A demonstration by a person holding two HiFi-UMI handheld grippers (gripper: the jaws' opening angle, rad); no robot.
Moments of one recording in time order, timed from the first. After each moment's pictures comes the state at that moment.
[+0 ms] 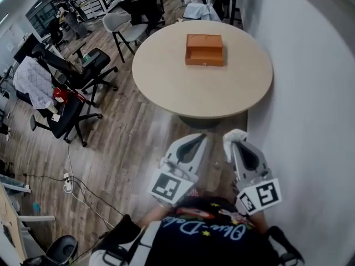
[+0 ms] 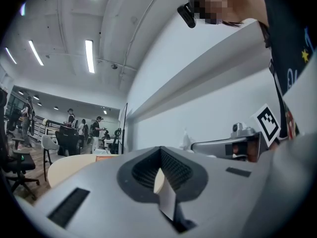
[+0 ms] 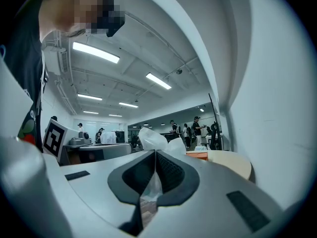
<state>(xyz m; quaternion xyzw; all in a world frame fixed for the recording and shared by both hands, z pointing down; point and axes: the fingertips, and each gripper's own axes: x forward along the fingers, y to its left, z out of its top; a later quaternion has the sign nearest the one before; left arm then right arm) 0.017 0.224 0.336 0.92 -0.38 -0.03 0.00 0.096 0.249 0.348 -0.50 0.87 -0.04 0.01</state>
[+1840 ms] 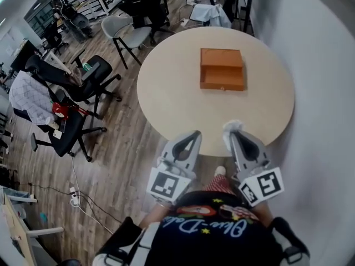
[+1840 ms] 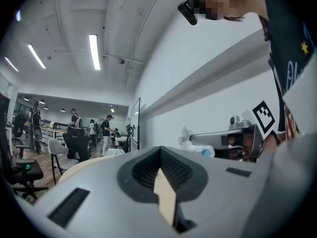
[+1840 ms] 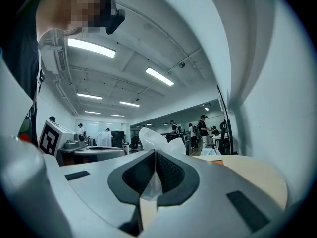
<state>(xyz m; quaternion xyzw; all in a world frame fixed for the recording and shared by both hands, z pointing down) -0.061 -0.006 0.348 0.91 -0.42 0.00 0.00 0.030 0.004 0.346 -0.47 0.88 -0.02 0.01</state>
